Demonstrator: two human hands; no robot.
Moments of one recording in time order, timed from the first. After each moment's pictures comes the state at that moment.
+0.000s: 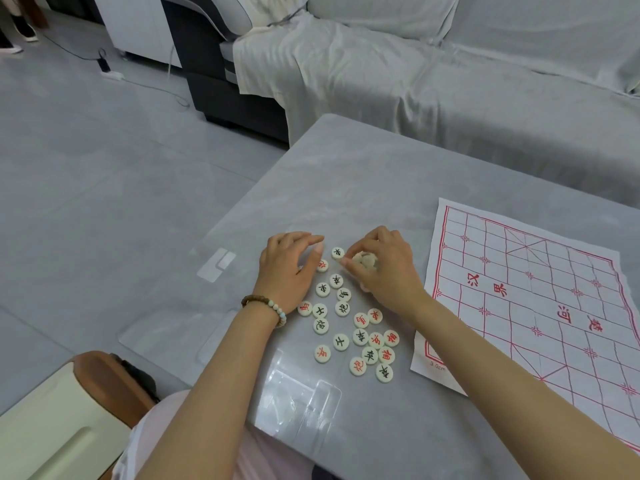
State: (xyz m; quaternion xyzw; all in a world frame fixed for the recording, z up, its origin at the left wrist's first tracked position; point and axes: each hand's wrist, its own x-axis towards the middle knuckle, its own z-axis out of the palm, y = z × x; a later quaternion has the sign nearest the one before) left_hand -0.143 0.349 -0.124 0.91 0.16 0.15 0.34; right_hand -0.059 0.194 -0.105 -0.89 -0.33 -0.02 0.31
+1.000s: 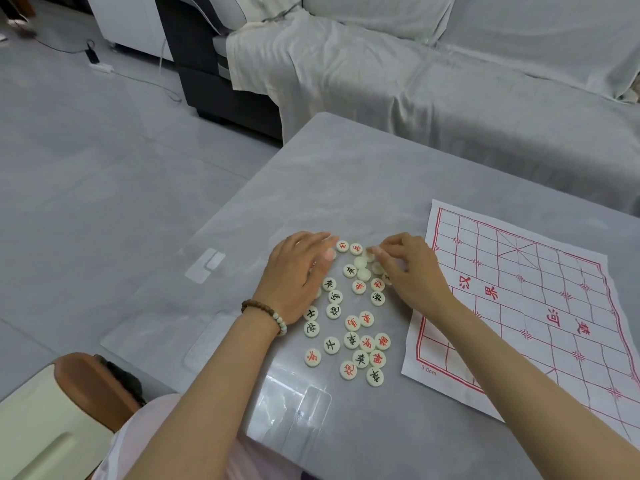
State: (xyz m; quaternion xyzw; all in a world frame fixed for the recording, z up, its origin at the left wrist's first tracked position) left_hand -0.142 0.333 -0.118 0.93 0.05 0.16 0.31; right_hand -0.035 0.155 -0.105 -0.91 -0.29 0.01 0.31
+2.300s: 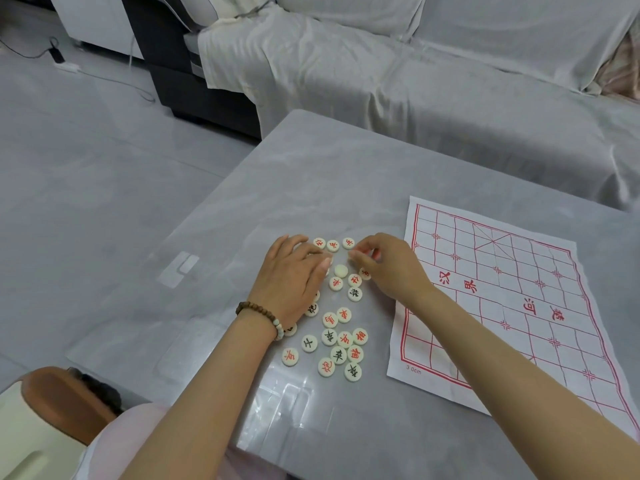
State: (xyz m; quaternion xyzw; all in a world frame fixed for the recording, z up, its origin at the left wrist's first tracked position) left_hand -0.133 0.310 -0.118 0.97 0.02 0.14 0.20; right_hand -0.033 0.155 -0.095 -0.93 -0.25 0.07 0.27
